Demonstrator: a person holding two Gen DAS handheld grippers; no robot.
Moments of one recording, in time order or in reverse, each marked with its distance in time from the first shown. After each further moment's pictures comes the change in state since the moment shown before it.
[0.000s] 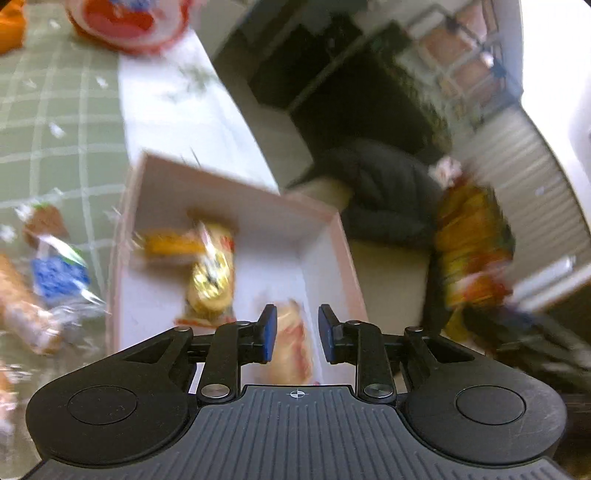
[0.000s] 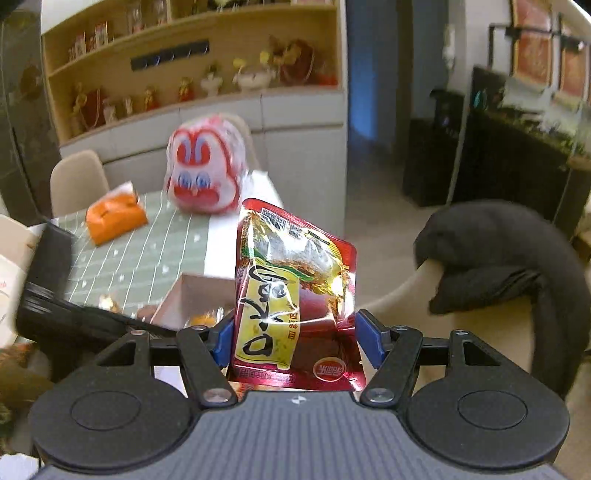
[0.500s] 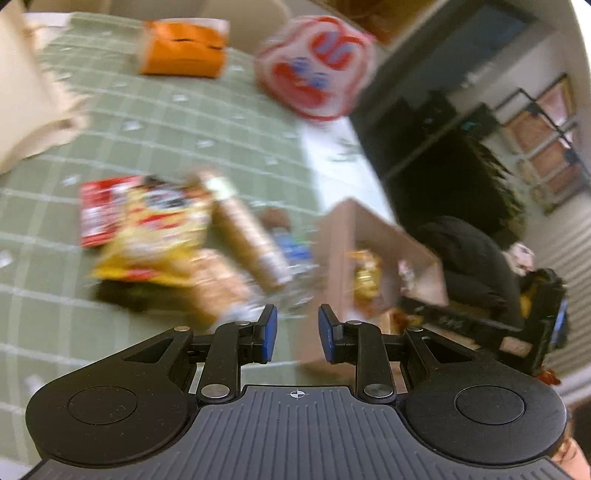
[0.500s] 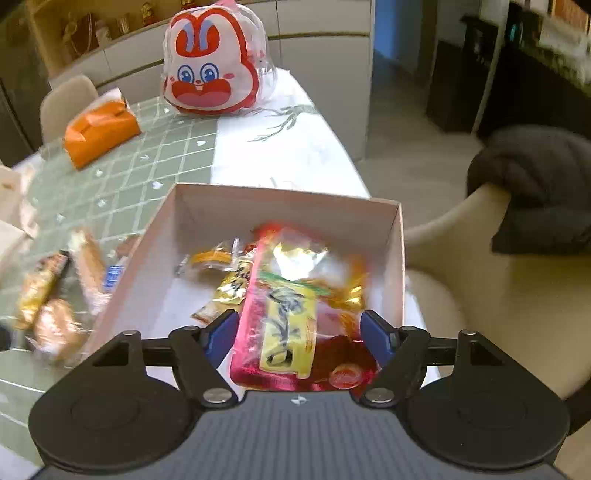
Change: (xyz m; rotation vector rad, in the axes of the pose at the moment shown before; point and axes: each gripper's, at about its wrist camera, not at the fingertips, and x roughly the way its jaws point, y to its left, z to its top) left arm -0.153 0.063 -0.072 -0.203 -0.183 0.270; right arm 0.119 0.049 -0.020 -0.042 0.258 -0.006
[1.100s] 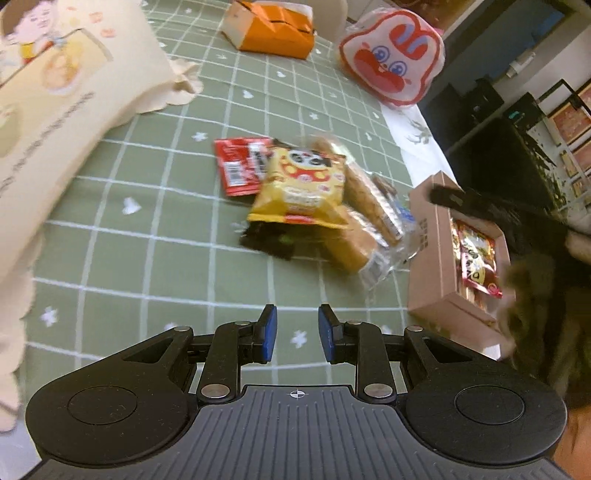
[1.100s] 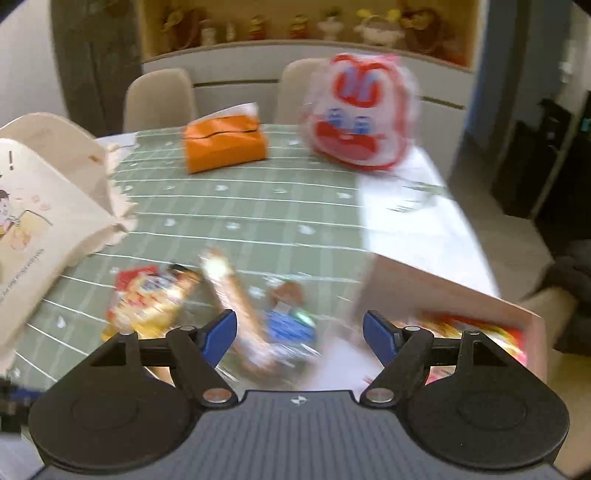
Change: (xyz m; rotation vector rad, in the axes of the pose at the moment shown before) left arm -0.047 0.084 -0.026 -0.023 0.063 0.128; right arm -0.024 0.146 0.029 -0.245 -0.107 0.163
